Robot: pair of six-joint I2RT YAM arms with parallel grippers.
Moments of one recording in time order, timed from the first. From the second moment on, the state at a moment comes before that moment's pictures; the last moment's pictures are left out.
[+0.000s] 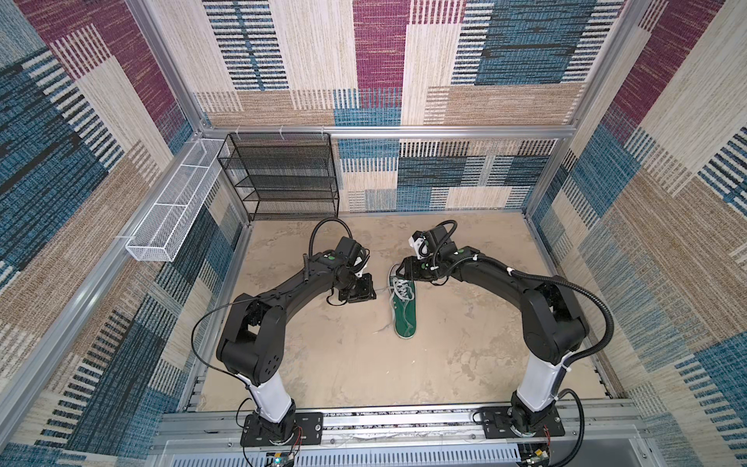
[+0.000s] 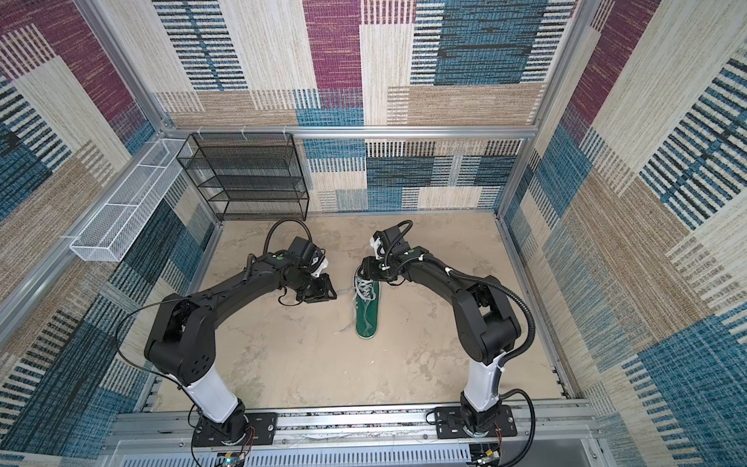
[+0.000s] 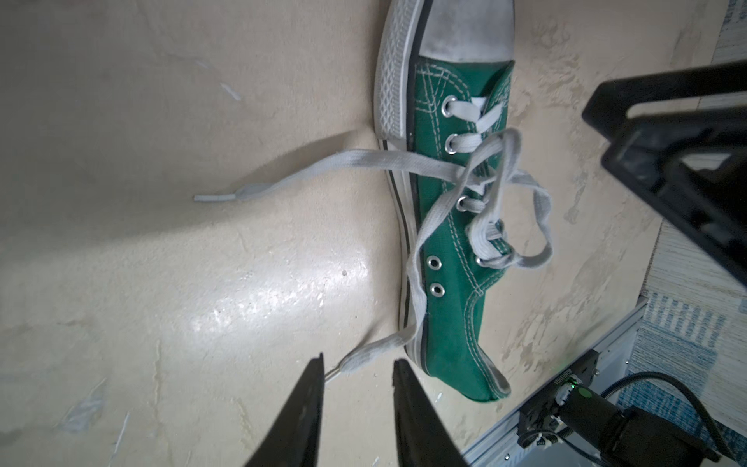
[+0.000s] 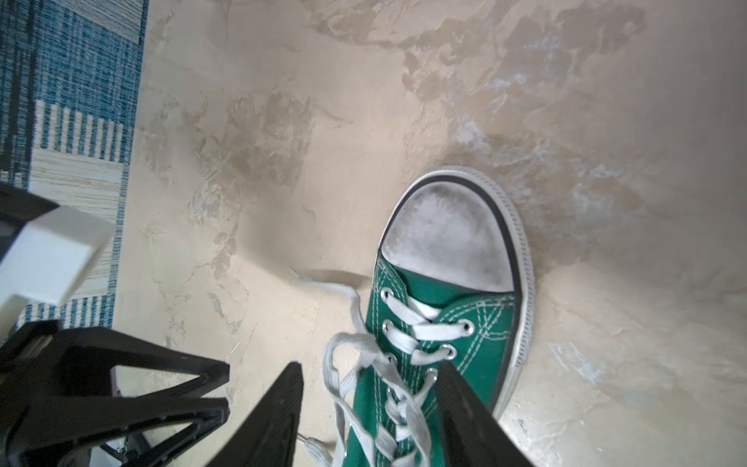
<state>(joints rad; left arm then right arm) -0.45 1.72 1.24 -0.71 0.37 -0.47 0.51 1.86 1.37 -0.42 -0.32 0.46</state>
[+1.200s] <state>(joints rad) -0.41 1.68 1.19 -0.67 0.42 -0.47 0.52 1.83 1.36 -0.53 -0.13 0.44</state>
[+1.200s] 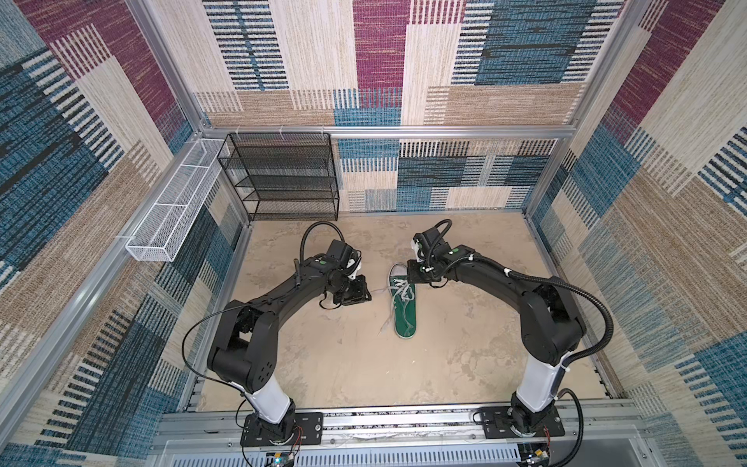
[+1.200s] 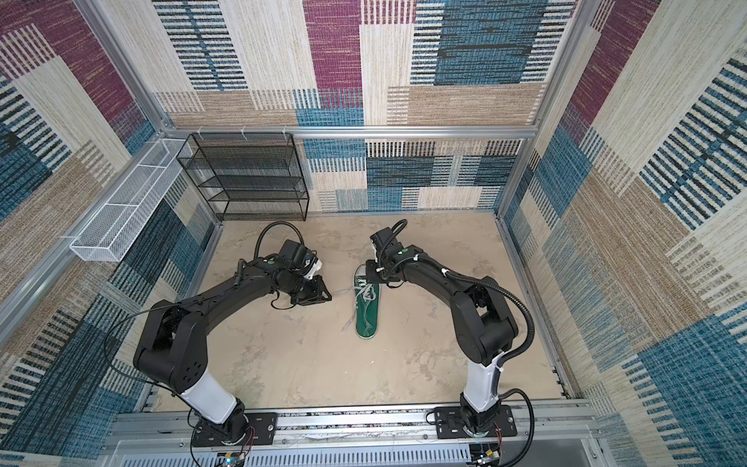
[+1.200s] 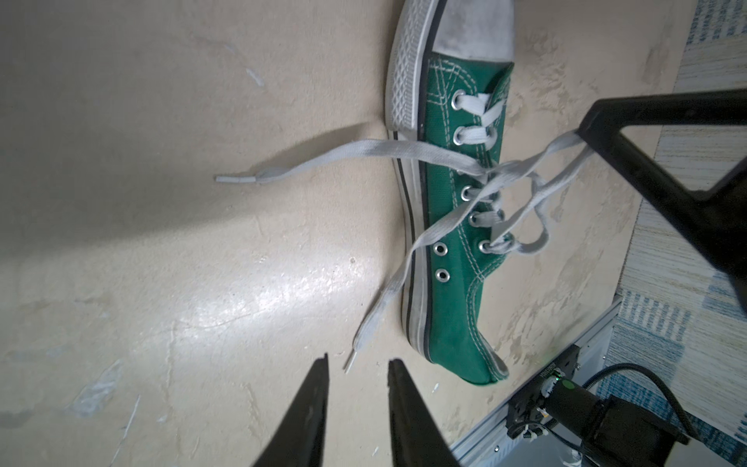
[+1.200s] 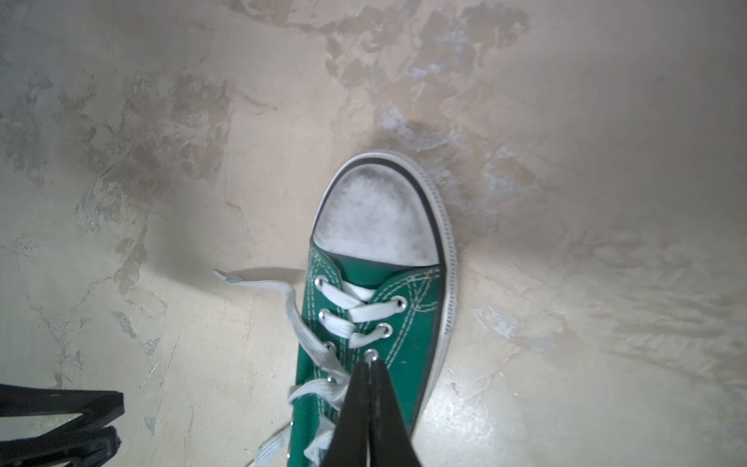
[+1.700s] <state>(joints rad) -0.42 1.71 1.24 -0.67 0.43 -0.48 0.42 1.83 1.21 -0.39 -0.34 0.47</state>
